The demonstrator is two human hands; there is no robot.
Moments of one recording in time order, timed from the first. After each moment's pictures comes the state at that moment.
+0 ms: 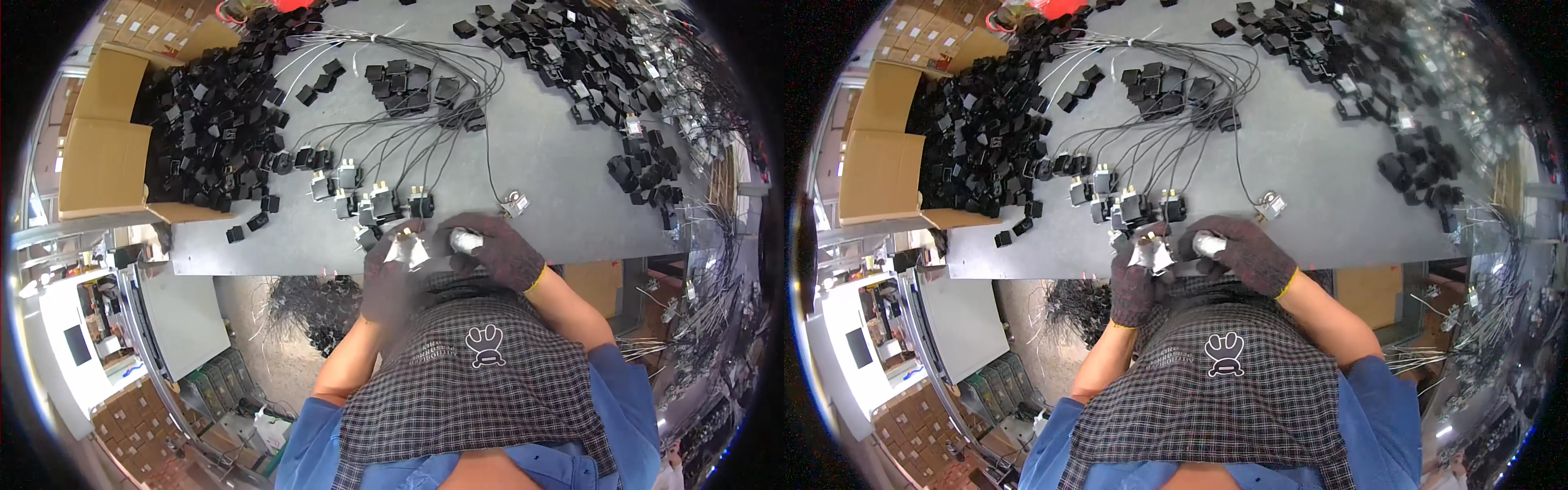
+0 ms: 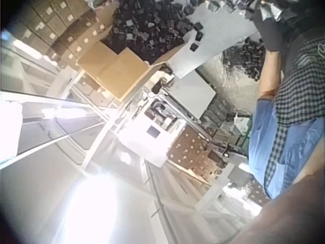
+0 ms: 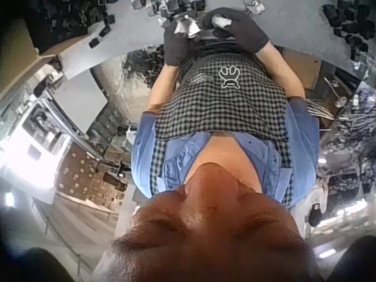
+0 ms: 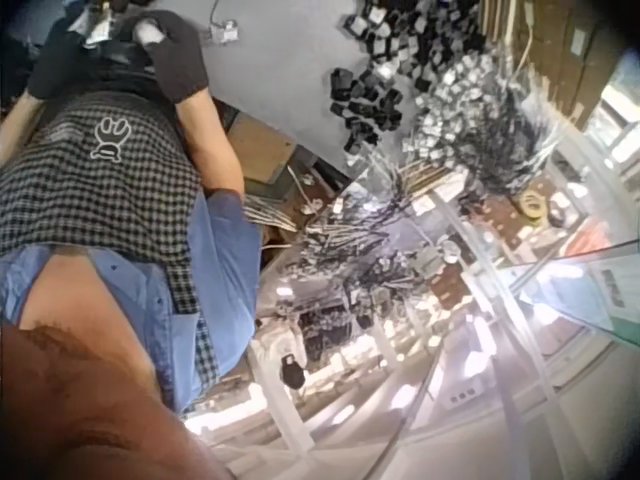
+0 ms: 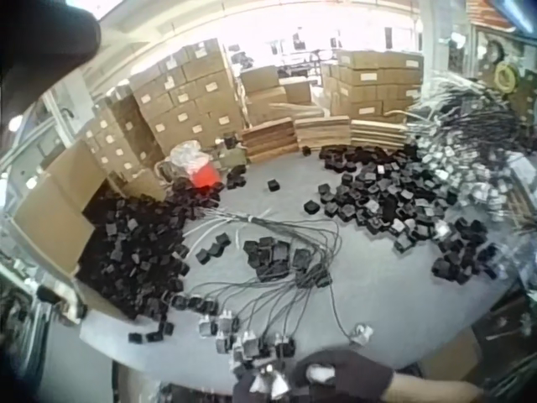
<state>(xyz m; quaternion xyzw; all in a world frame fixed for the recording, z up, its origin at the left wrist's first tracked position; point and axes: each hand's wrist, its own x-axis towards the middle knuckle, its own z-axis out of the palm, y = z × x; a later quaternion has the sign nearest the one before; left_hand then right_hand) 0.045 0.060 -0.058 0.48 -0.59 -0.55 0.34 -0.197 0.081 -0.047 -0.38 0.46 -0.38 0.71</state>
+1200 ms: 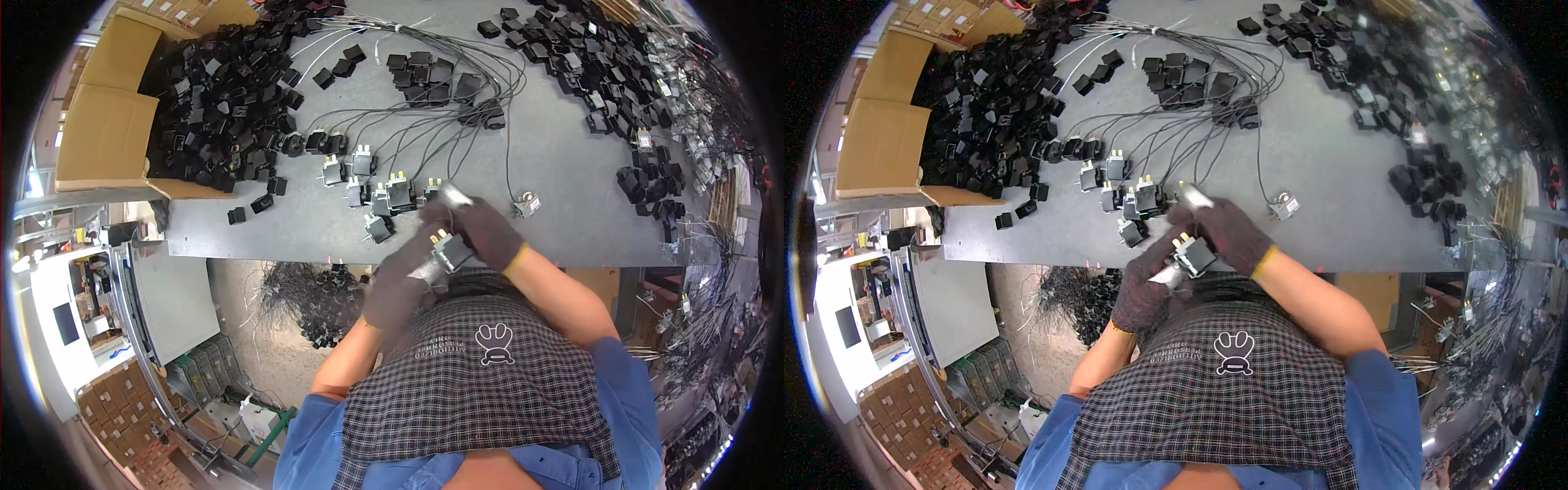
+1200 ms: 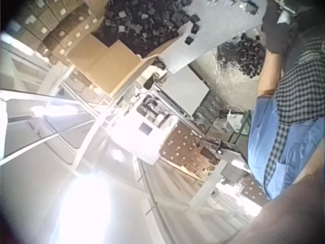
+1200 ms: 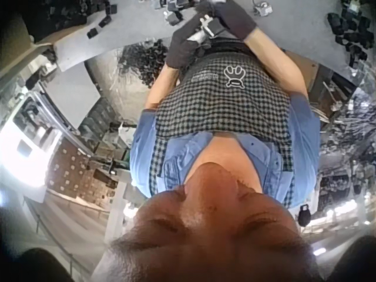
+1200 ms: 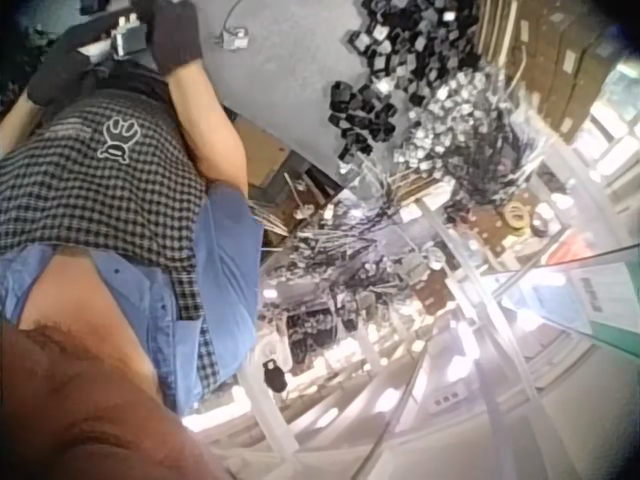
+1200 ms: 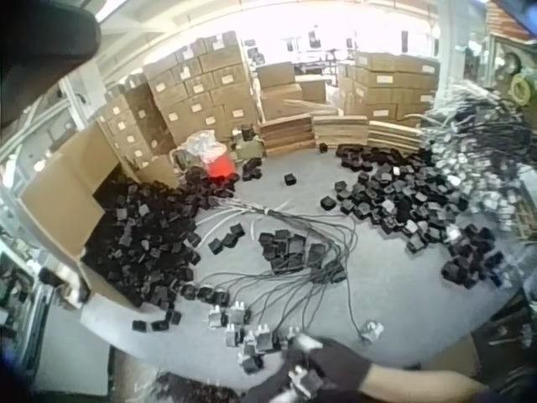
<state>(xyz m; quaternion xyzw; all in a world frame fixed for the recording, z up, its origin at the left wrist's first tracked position) 0.061 0.077 -0.033 0.49 -0.47 -0.70 0.23 -0.142 0.038 -0.055 -0.25 0.45 -0.36 0.78</state>
